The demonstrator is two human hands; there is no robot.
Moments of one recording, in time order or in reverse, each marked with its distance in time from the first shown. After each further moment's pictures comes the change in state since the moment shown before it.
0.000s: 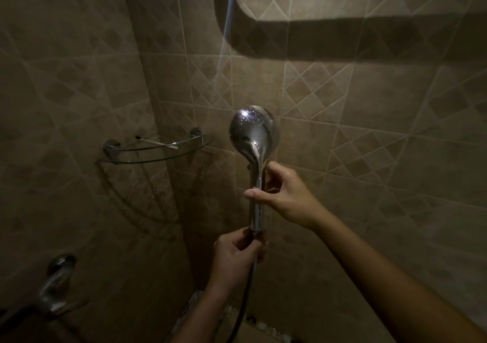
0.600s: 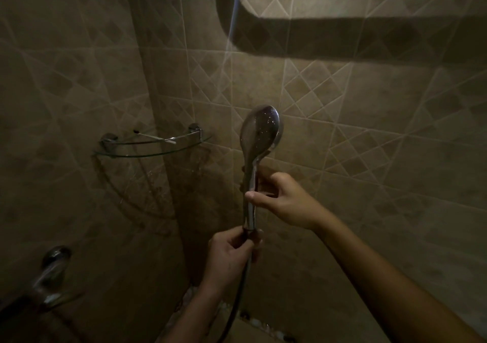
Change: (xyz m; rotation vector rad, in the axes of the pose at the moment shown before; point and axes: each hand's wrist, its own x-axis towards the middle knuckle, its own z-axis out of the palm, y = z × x) left_hand -0.007 -0.004 -0.002 -0.045 -0.011 0.013; right_hand -0.015 -0.013 -0.002 -0.066 -0.135 0.117
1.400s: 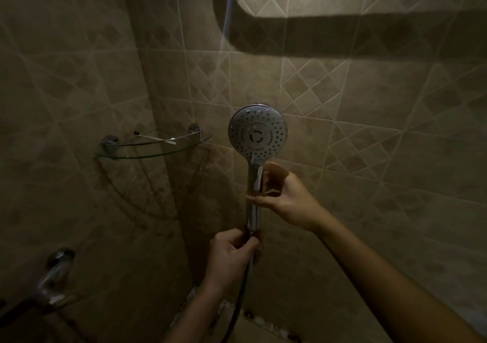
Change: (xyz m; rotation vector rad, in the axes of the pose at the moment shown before) left_hand 0.001 -0.007 0.001 0.050 0.071 -0.045; right_hand 0.001 0.014 0.004 0.099 0.111 -0.079
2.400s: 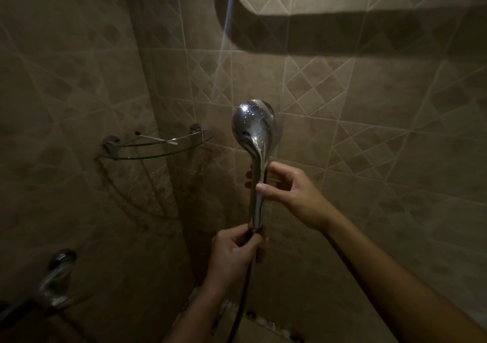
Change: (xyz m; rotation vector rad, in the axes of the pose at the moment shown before) left_hand -0.003 0.020 -0.002 -0.030 -0.093 0.097; right_hand 0.003 -0.002 -0.006 0.169 -0.026 -0.028
